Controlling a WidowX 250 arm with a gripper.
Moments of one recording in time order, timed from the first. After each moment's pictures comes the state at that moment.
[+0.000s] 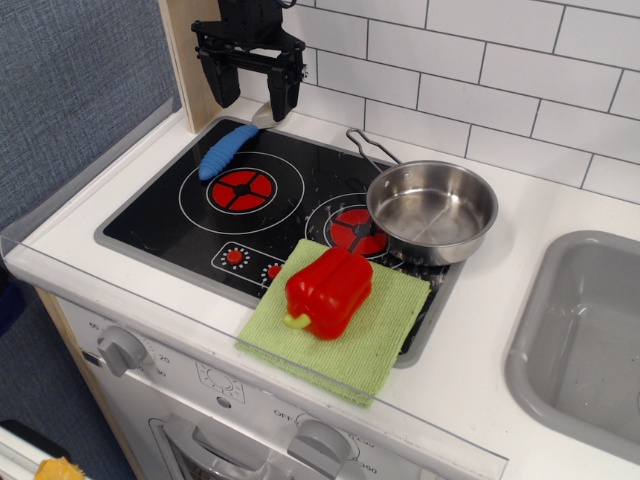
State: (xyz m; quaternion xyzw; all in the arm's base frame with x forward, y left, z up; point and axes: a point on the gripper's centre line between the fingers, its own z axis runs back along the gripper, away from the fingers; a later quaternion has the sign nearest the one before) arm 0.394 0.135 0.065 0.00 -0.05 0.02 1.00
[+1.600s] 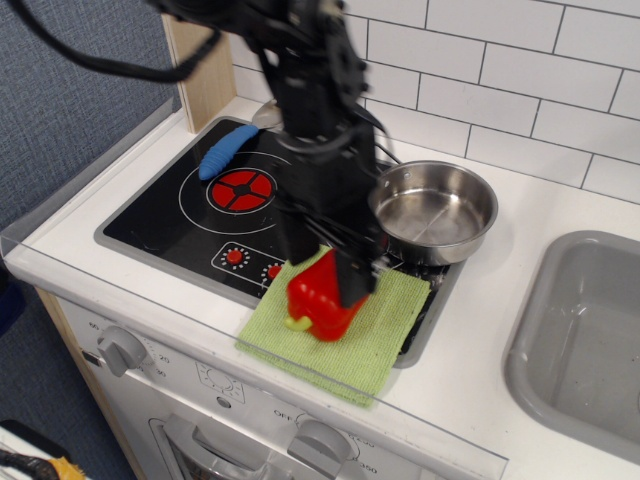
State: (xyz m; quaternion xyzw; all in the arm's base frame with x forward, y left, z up) arm 0.268 -0.021 0.046 -0.04 -0.03 -0.20 0.98
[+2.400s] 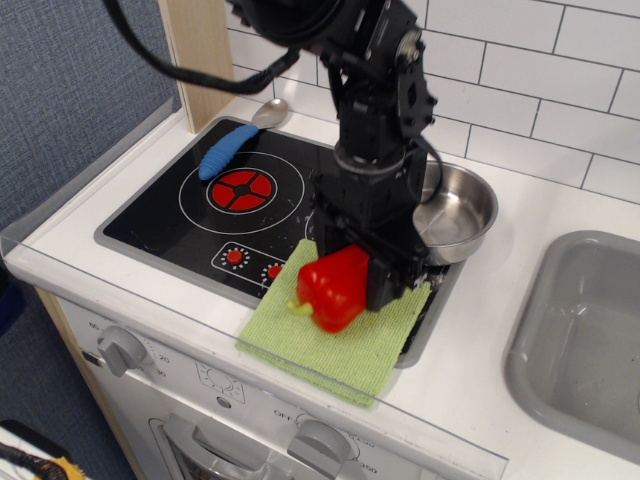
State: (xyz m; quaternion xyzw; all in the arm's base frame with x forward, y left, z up) arm 0.286 -0.033 0.038 0.01 -0.02 -0.20 0.98
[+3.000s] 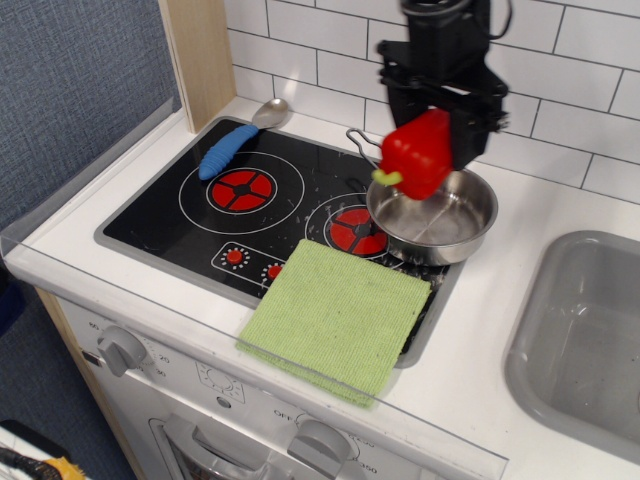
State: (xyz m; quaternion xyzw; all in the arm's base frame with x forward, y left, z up) arm 0.379 -0.051 0.089 -0.04 -0.10 -0.17 0.98
